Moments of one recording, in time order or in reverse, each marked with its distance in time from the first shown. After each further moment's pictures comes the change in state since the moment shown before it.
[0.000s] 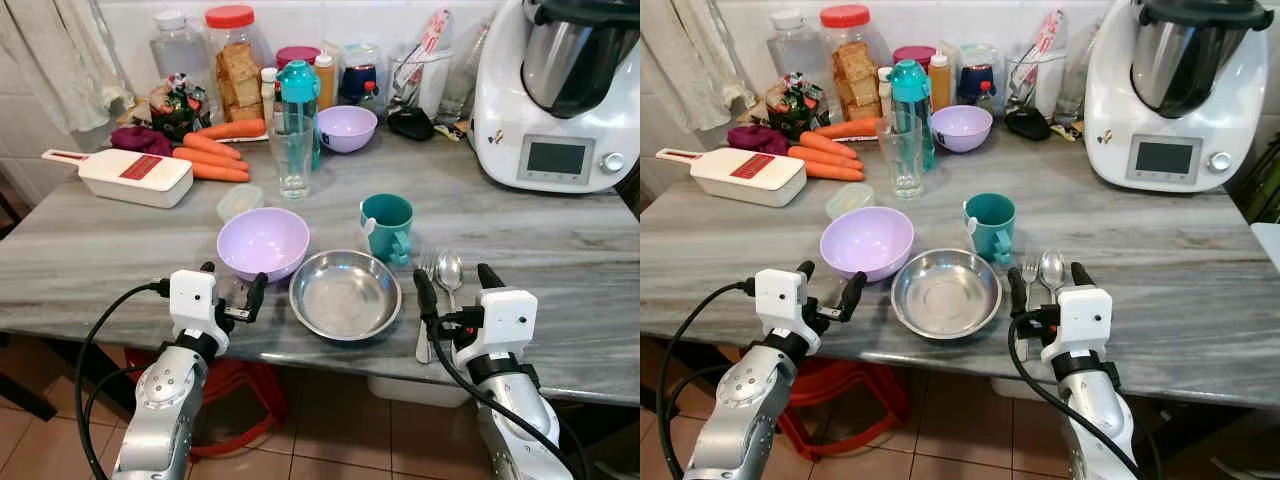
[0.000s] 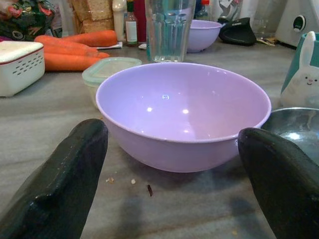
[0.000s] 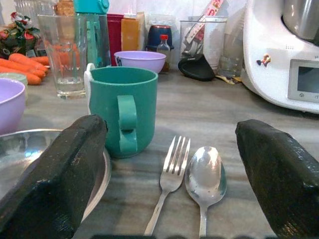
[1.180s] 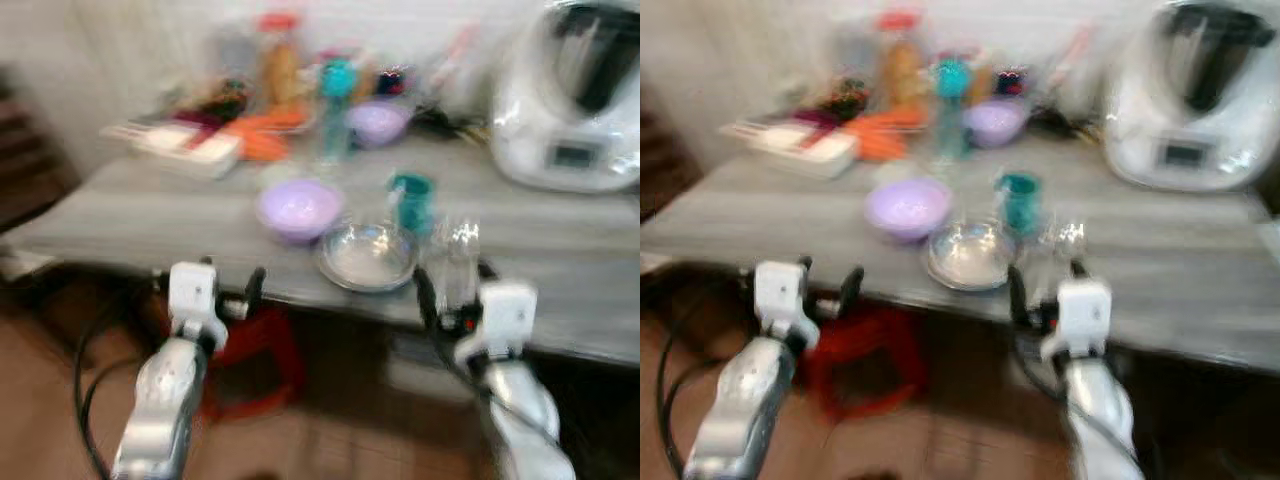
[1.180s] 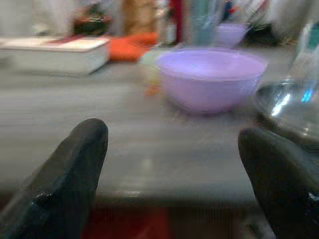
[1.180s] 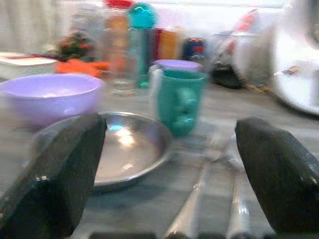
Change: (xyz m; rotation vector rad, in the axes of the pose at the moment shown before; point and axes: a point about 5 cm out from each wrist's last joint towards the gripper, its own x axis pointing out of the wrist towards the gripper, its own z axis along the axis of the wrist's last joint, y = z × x) left arm -0.002 0.006 -0.009 0.009 0.047 0.041; right arm 0.009 0.001 0.004 -0.001 -0.016 0.013
